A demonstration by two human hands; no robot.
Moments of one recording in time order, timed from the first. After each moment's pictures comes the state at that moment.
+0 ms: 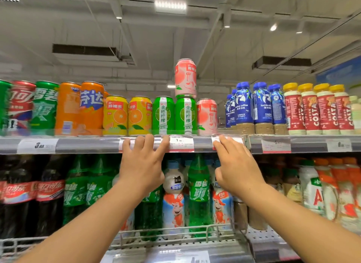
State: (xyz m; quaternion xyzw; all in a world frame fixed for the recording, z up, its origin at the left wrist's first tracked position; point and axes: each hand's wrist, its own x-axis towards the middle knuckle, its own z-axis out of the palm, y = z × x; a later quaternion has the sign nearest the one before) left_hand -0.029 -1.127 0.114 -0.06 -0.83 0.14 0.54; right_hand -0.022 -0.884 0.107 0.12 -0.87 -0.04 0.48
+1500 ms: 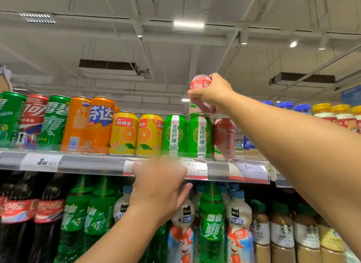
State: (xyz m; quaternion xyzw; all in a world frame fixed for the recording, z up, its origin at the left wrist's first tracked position) left_hand -0.037 -1.109 0.117 -0.06 -0.80 0.14 0.57; right_hand -0.071 -0.956 0.344 0.16 -0.80 0.41 0.40
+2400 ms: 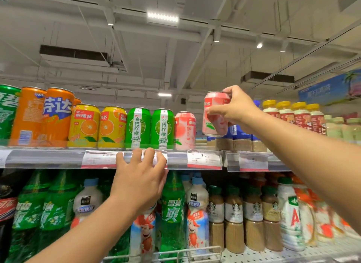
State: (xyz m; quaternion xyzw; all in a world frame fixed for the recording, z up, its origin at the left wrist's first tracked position) left_hand -0.027 -1.065 0.122 -0.12 -0.80 0.12 0.57; right_hand -0.033 -0.819 0.284 0.15 -0.78 0.44 0.42
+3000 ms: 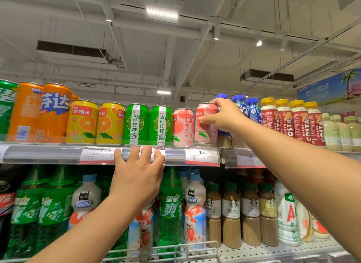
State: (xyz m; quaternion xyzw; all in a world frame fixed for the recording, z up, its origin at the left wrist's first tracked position) left_hand -0.032 -1.063 0.116 -0.09 -0.80 0.11 0.58; right_hand -0.056 -0.828 0.267 0.13 -0.82 0.40 0.38
